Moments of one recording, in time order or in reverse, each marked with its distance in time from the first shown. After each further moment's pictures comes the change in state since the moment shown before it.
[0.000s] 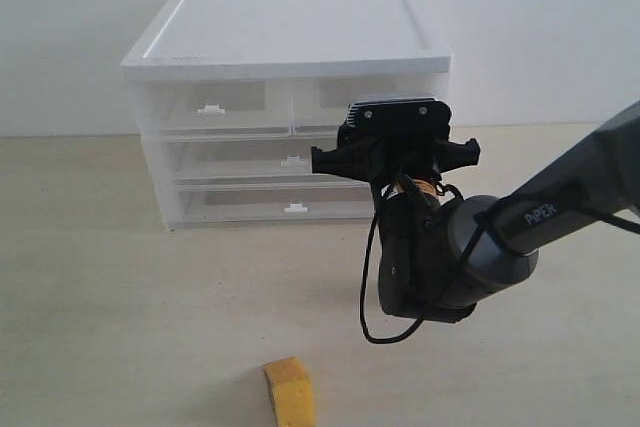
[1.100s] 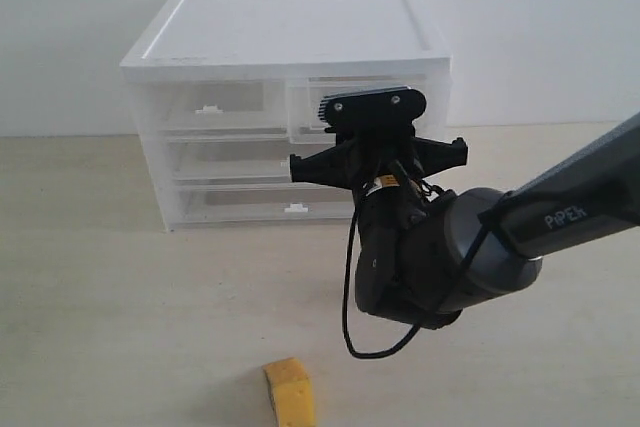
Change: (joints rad) left arm 0.000 0.000 0.000 0.000 0.000 0.000; right arm 0.103 -0.102 0.023 0.162 0.138 -0.177
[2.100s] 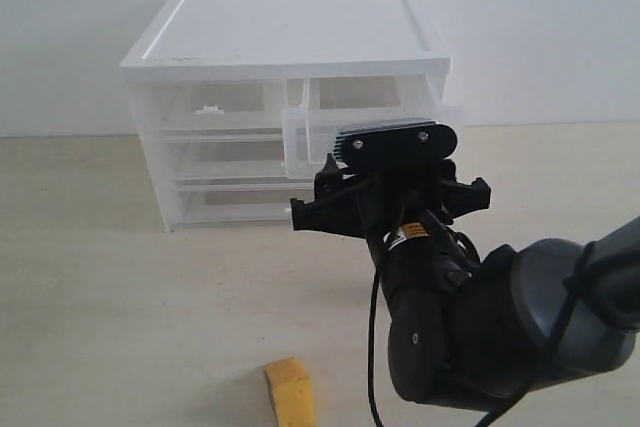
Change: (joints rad) left arm 0.000 0.000 0.000 0.000 0.000 0.000; right arm 0.114 -0.156 0.241 0.042 -0.011 0.092
